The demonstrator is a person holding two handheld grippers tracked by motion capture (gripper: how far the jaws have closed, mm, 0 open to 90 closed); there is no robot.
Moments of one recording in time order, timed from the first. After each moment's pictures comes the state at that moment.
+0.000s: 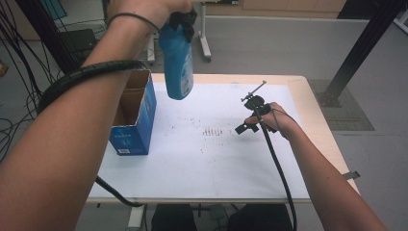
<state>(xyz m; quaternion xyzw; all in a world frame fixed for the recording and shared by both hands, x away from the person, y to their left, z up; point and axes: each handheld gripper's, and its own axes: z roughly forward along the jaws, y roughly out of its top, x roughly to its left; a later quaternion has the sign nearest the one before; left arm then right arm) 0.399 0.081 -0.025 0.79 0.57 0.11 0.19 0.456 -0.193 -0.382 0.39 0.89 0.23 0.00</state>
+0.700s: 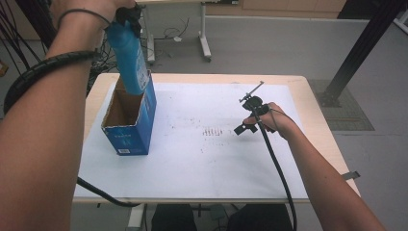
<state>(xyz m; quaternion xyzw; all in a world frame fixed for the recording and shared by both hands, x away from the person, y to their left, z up) 0.415 0.168 -0.026 0.72 0.66 0.15 0.15 0.457 -0.188 -0.383 0.38 0.90 0.22 0.00</state>
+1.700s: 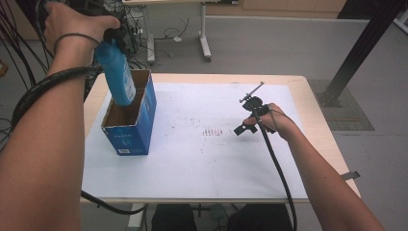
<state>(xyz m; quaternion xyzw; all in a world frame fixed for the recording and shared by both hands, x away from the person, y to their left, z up) 0.425 0.207 -0.074 0.70 0.69 0.14 0.14 0.456 -0.189 -0.385 0.39 0.89 0.22 0.00</state>
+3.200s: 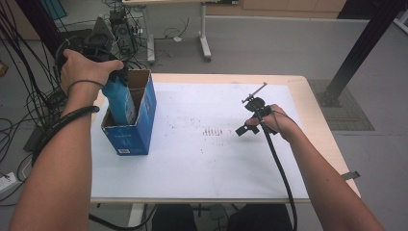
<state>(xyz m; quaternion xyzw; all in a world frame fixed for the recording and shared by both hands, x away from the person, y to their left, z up) 0.427 0.228 -0.166 0.72 0.68 0.12 0.12 0.454 -0.195 -0.387 0.40 0.89 0.23 -0.01</state>
